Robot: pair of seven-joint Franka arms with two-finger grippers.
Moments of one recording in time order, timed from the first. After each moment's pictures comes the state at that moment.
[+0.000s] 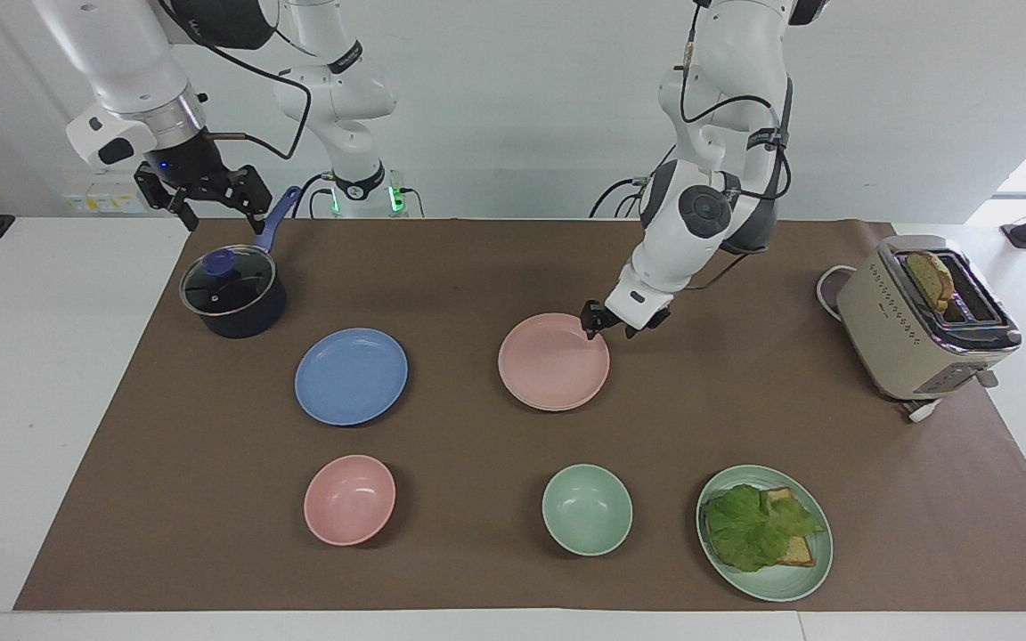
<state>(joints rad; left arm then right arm) -0.44 0.19 -0.03 -1.97 -0.25 2.13 -0.41 0.05 -0.08 -0.10 -1.67 -0.02 1.55 0.01</state>
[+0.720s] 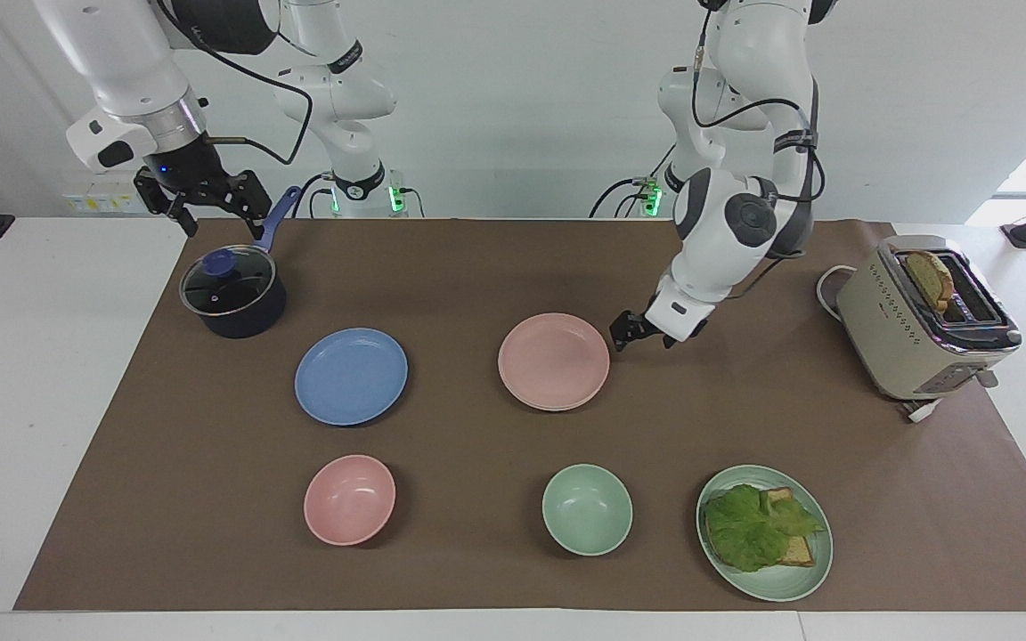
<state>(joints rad) -0.12 0.19 0.00 -1.93 -0.11 2.06 -0.09 0.05 -0.06 -0.10 -1.83 -0.01 1.78 0.01</state>
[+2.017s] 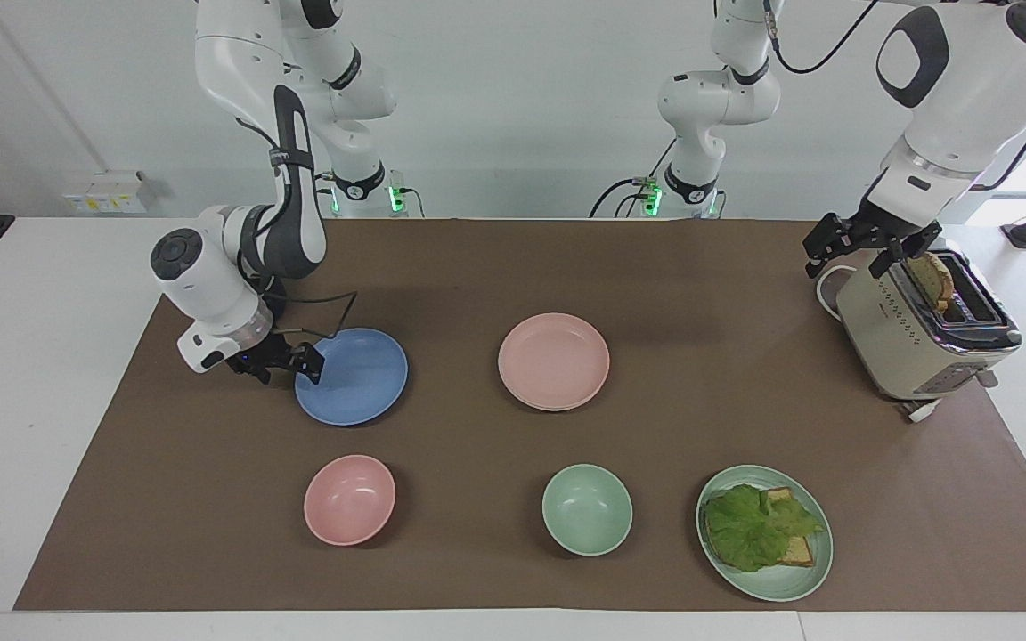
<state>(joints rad) -0.03 0.01 -0.01 -1.60 -0.03 1.62 0.01 0.02 0.28 -0.10 -2.02 0.18 2.26 -0.13</state>
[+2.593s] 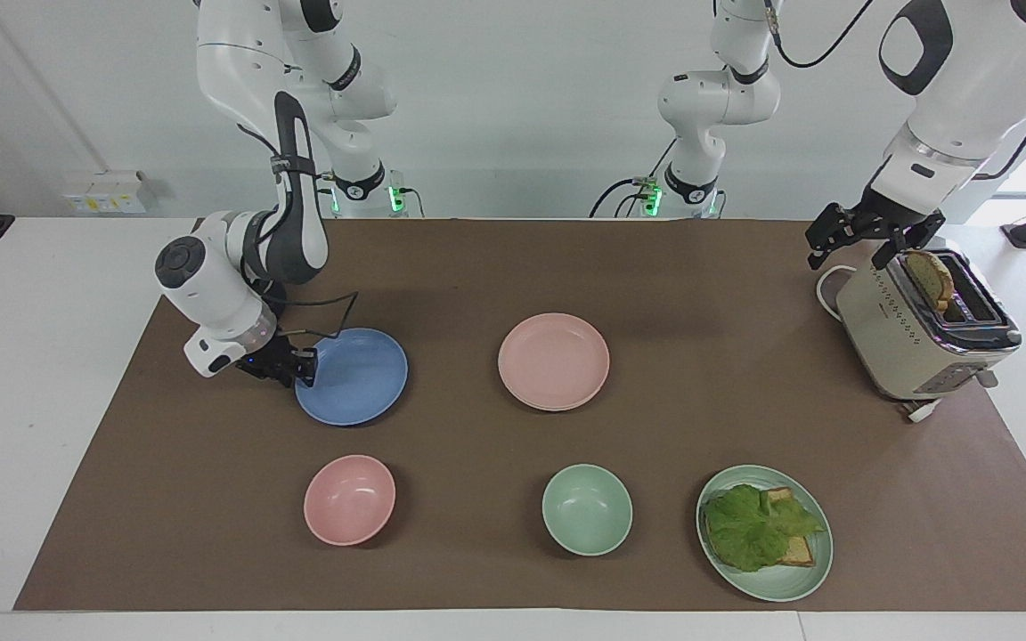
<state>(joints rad) -0.03 0.01 0.00 -1.60 -0.03 1.62 0.01 0.02 0.29 -0.10 -2.03 0.19 2.26 -0.16</state>
